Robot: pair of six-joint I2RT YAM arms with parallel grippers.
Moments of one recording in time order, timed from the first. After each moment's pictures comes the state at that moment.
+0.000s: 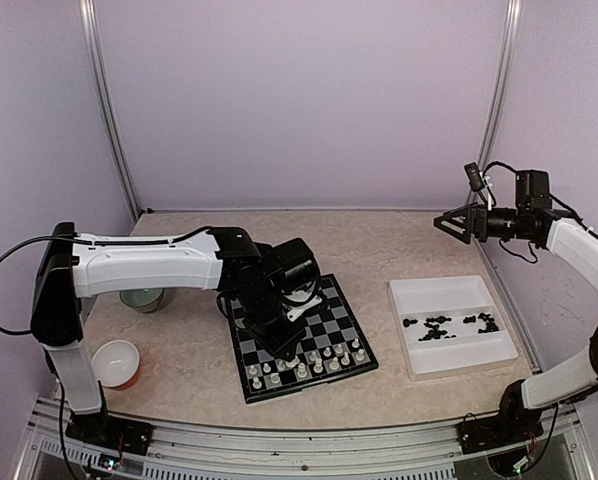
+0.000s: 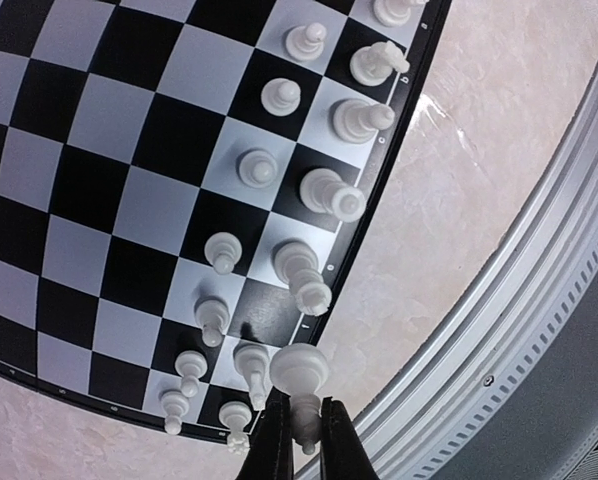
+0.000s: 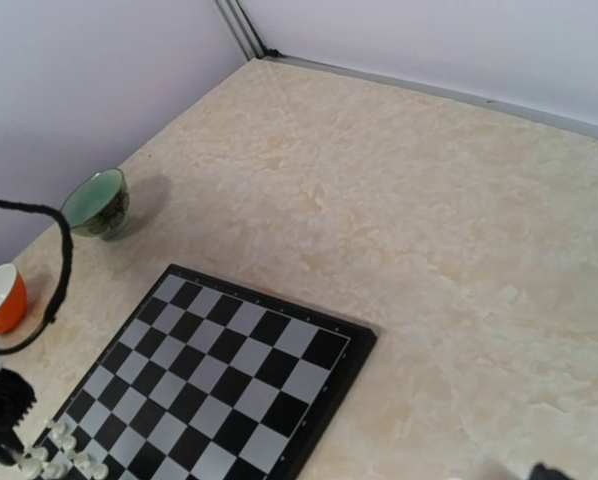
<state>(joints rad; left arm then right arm) -1.09 1.87 1.54 -1.00 0.18 -0.23 -0.06 1.31 1.07 -0.35 -1.03 -0.13</state>
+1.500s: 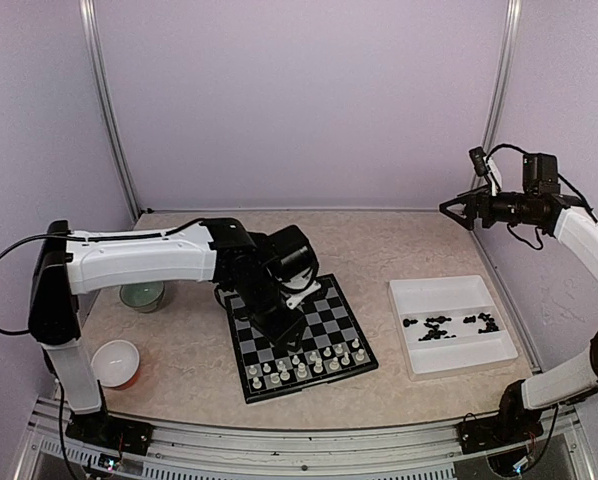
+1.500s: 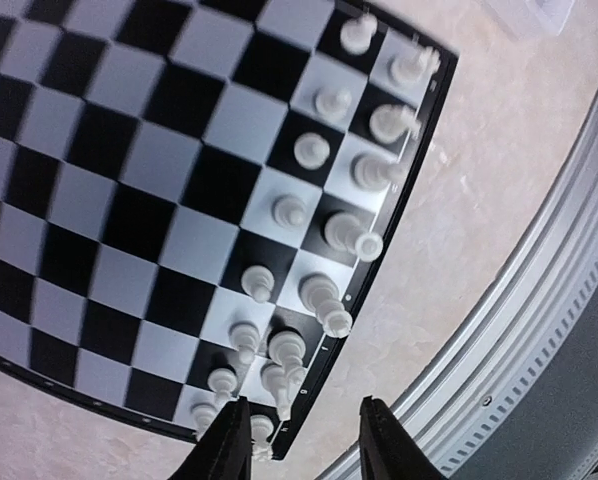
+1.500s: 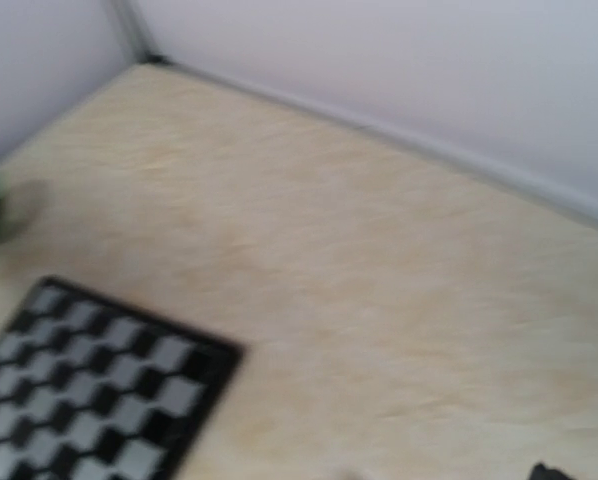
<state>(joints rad) -1.07 1.87 1.56 -0.98 0.15 -0.23 -0.06 1.30 1.19 -0.42 -0.82 -0.22</state>
